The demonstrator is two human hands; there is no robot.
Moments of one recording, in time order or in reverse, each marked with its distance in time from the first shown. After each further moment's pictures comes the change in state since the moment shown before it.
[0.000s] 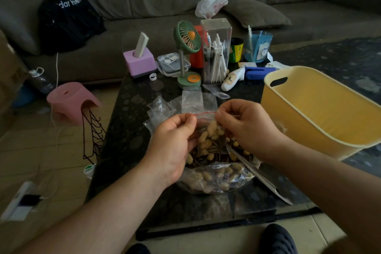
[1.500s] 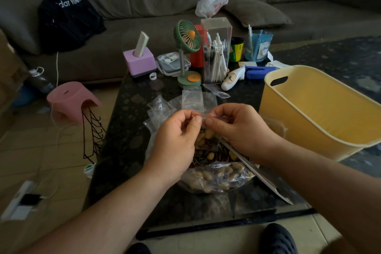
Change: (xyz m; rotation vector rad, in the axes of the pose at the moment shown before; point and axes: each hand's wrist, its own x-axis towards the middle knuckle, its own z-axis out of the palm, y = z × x) left_hand 0.000 -0.009 -0.003 0.440 -0.014 0.370; right_hand -0.003 -0.003 0.008 0.105 -0.133 0.004
